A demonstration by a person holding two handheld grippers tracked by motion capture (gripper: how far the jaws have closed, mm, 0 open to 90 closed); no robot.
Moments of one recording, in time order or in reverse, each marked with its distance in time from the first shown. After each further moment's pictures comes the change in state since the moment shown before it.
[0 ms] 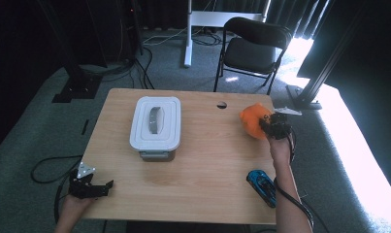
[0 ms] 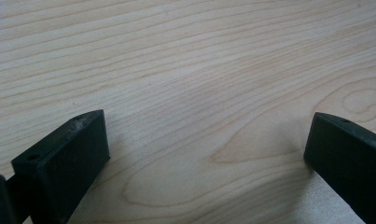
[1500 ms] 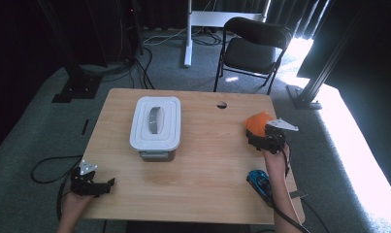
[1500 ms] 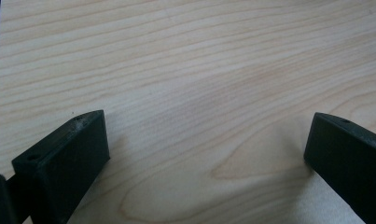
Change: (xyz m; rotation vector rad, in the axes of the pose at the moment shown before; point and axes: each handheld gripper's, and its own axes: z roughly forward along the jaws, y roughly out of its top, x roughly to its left) left arm -0.003 0.010 0.005 0.021 0.029 -0.007; right arm 0.036 -0.032 -0.028 -0.094 0.097 -0.065
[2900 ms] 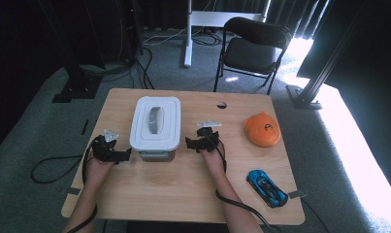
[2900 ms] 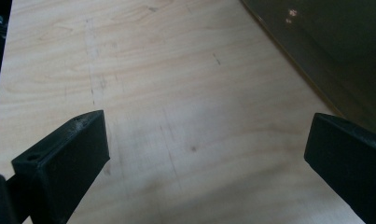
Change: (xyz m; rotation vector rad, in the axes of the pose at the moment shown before) left arm -0.008 0.098 0.059 -0.056 0.062 0.065; right arm 0.160 -0.021 0.135 0.172 0.217 -0.108
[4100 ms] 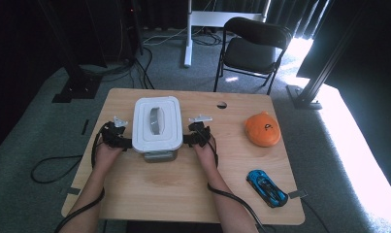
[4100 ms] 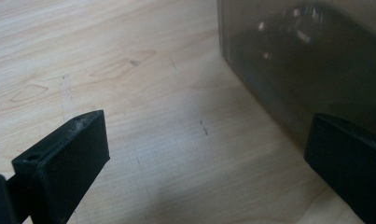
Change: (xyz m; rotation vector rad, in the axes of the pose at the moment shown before) left arm -0.005 0.046 0.025 0.009 -0.036 0.044; right arm 0.013 0.020 0.026 -0.015 0.020 -0.023
